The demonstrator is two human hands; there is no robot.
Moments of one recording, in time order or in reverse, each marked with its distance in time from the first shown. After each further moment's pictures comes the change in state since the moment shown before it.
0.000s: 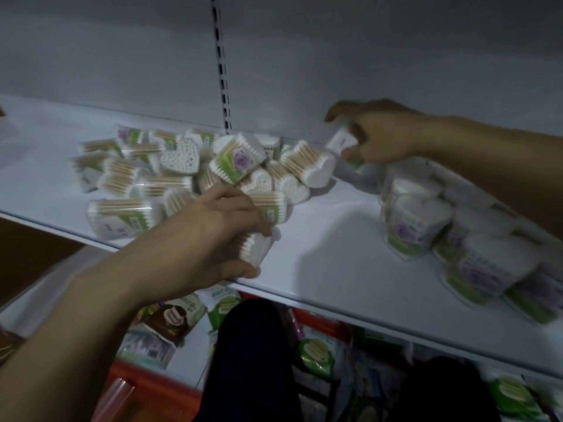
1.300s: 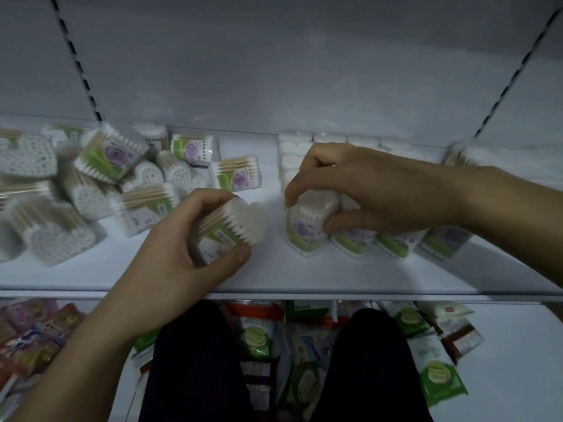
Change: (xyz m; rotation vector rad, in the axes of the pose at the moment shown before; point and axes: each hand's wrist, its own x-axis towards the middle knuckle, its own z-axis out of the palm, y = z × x) left_hand 0.042 0.080 0.060 -0.844 0.250 -0.122; right_hand -0.184 -0.006 -0.011 0.040 -0.127 -0.220
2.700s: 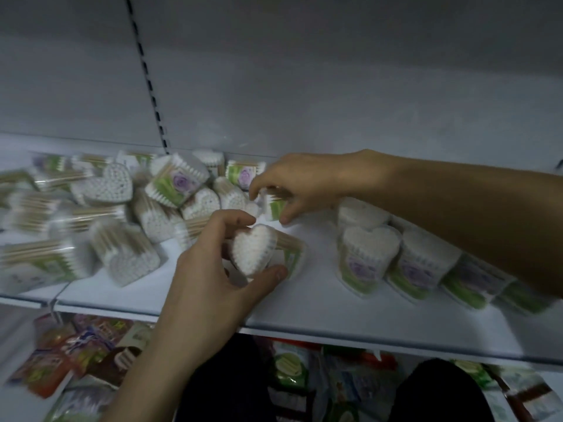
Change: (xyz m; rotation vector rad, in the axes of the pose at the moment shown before) left_hand -0.002 -0.012 -0.013 0.134 0.287 -0.161; right_hand 0.180 0.016 0.015 -0.172 -0.153 -0.079
